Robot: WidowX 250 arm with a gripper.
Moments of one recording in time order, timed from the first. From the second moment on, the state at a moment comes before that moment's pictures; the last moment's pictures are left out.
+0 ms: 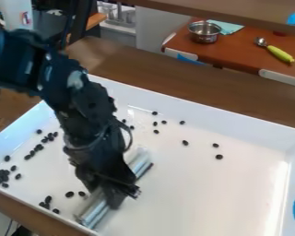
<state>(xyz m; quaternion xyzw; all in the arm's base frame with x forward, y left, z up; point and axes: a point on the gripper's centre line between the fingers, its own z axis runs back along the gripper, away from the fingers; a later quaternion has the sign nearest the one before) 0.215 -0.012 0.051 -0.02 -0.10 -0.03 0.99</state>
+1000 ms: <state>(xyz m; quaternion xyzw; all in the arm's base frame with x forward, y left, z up) 0.208 0.093 0.053 0.00 -0.06 -0.04 1.00</state>
